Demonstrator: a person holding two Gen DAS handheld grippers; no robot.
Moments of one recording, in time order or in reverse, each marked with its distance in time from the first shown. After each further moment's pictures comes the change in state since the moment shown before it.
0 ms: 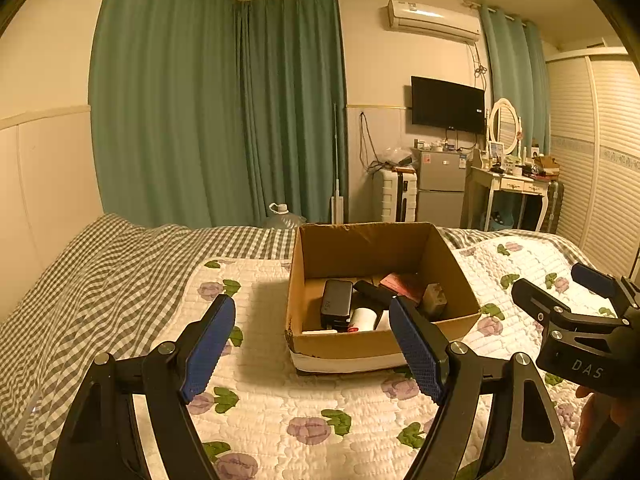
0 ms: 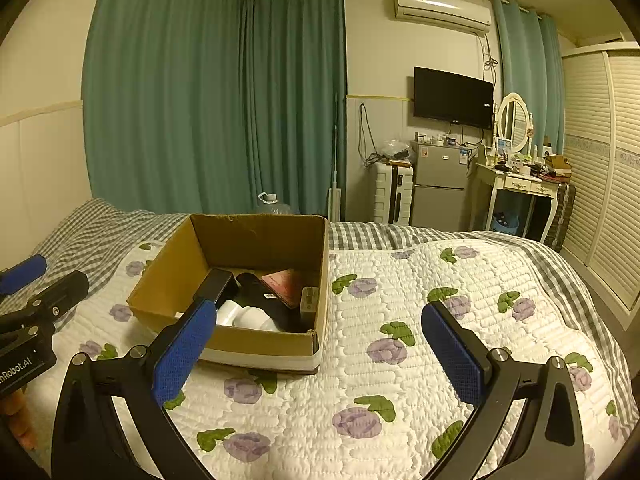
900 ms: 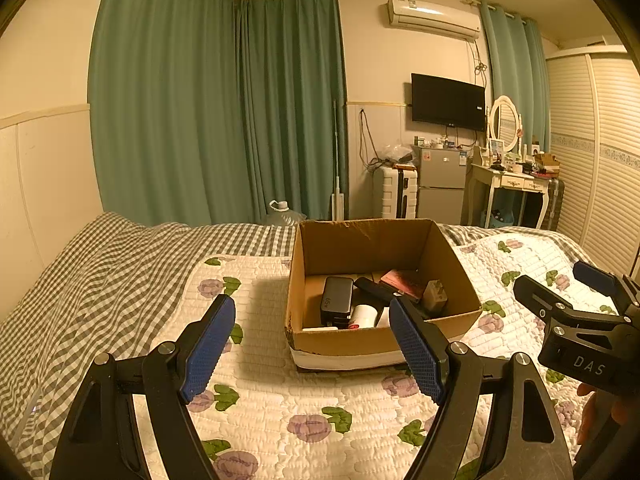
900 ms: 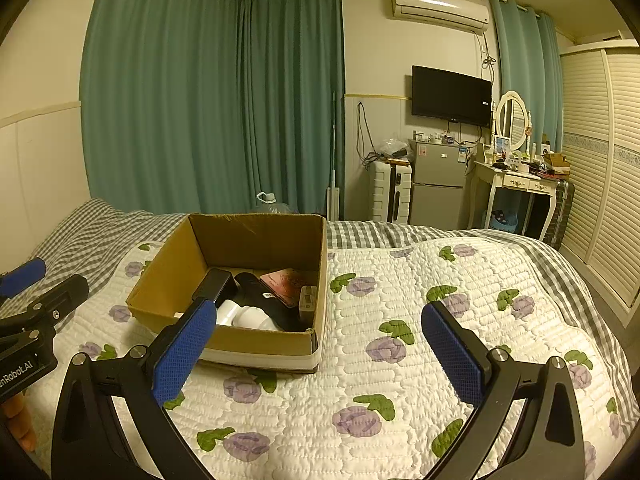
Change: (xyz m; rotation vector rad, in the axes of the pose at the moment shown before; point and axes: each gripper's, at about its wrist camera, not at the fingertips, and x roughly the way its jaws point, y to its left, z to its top) left arm 0.000 -0.001 -0.003 0.004 0.007 0.002; right arm 0.000 -0.001 -0.001 0.006 0.004 -0.005
